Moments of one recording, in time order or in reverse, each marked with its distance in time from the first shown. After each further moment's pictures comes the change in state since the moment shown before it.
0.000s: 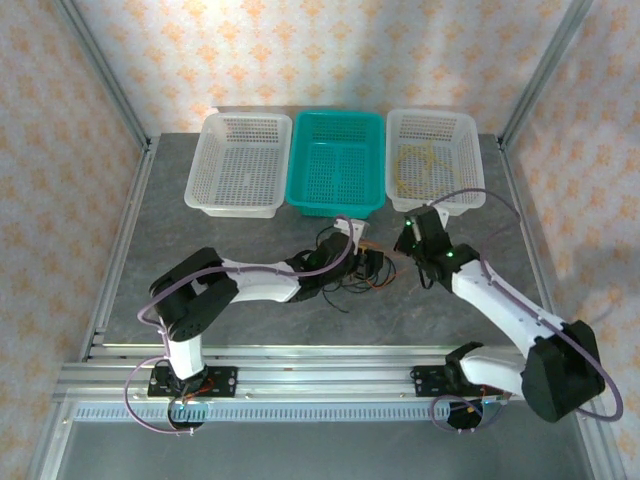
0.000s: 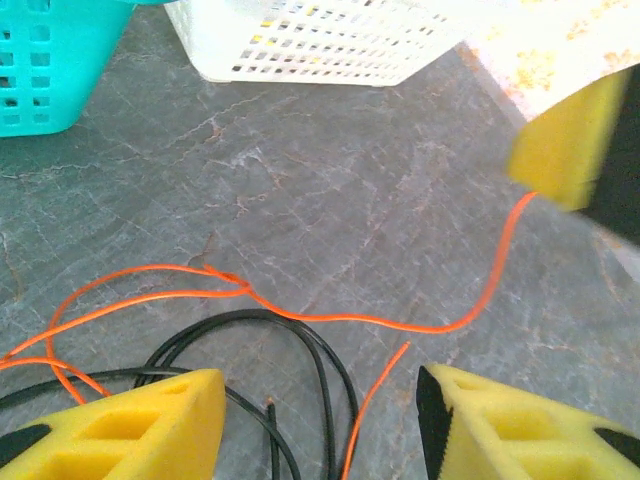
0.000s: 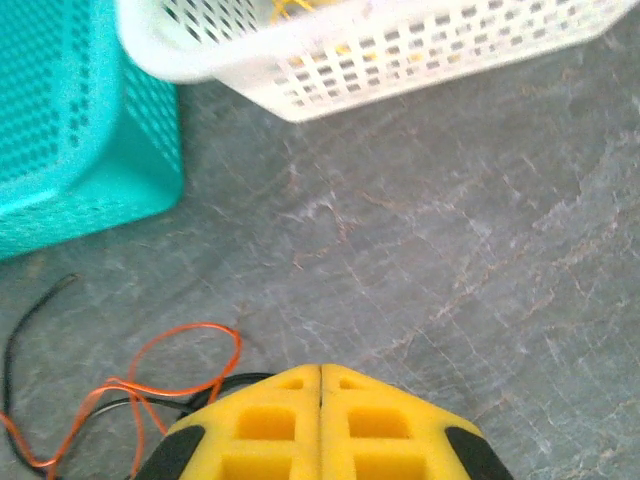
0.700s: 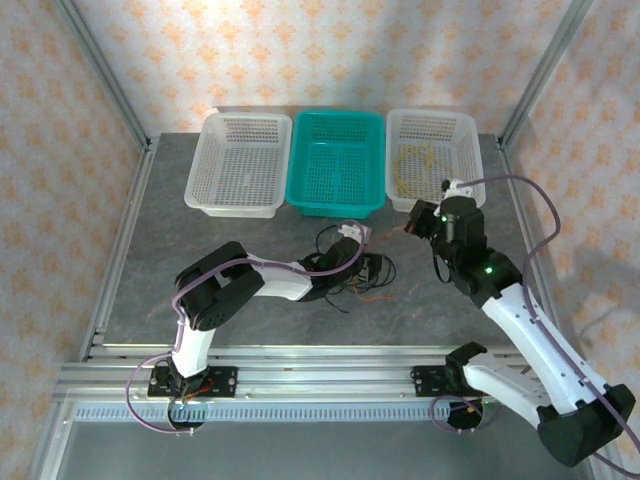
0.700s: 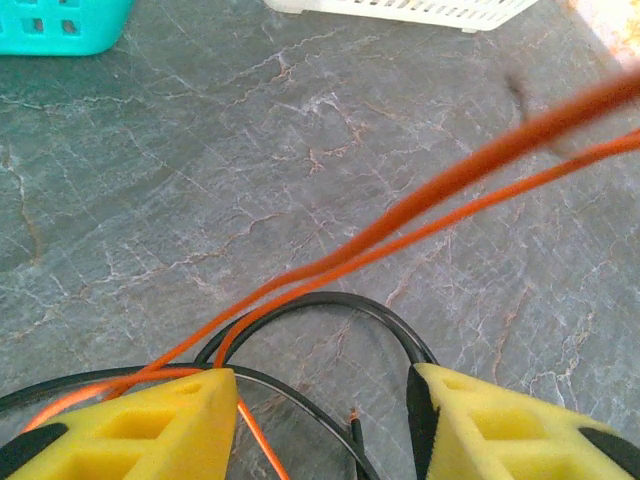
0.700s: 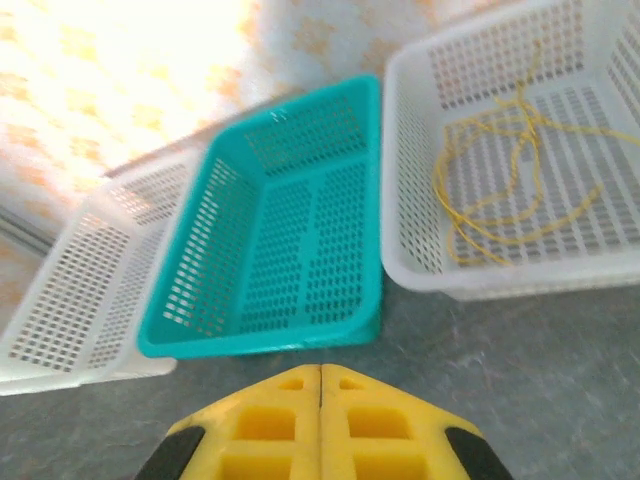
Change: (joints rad) left arm 0.003 0.143 0.043 0.008 -0.052 -0.003; right arm 0.000 -0.248 0.180 0.005 -0.099 -0.117
